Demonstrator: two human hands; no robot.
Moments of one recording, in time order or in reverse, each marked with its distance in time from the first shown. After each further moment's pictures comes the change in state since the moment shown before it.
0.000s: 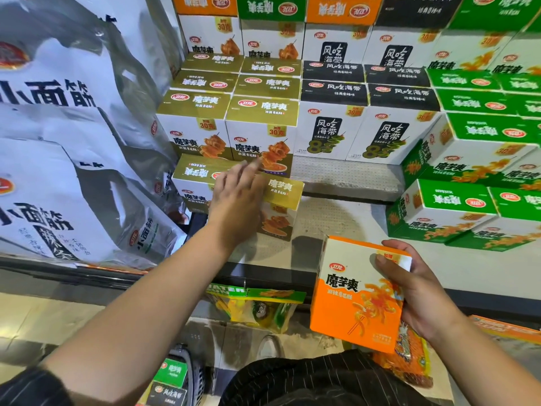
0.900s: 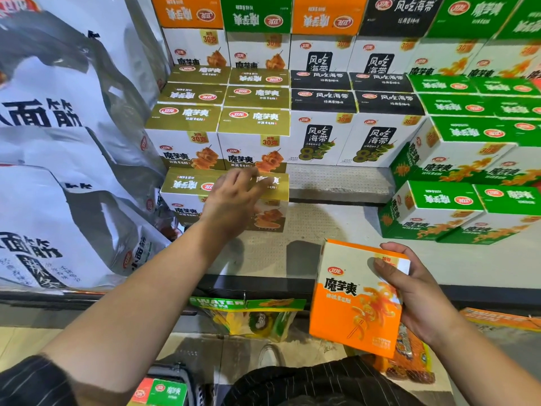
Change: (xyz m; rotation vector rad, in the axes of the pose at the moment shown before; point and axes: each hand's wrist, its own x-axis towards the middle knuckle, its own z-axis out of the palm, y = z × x) left_hand 0.029 -0.031 0.021 0.122 0.045 0.222; right_hand -0.004 0.001 0.010 0.008 0.079 -0.036
